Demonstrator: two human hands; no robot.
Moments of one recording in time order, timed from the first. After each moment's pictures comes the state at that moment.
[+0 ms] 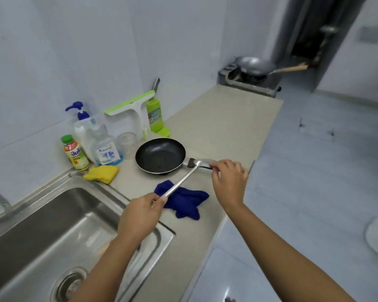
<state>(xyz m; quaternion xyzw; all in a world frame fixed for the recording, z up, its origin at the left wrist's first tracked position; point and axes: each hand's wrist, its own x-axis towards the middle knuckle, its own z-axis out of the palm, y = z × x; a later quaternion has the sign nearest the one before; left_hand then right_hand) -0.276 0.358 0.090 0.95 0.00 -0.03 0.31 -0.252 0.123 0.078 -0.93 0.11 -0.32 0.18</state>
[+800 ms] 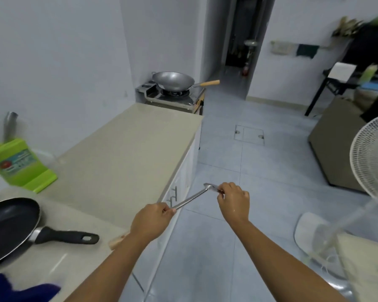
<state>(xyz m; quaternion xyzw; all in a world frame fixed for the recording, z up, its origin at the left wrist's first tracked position) -0.168 -0.073 0.069 0.94 -0.19 -0.14 0.26 -0.233 -0.313 0.034 -0.93 0.25 -0.25 0.09</state>
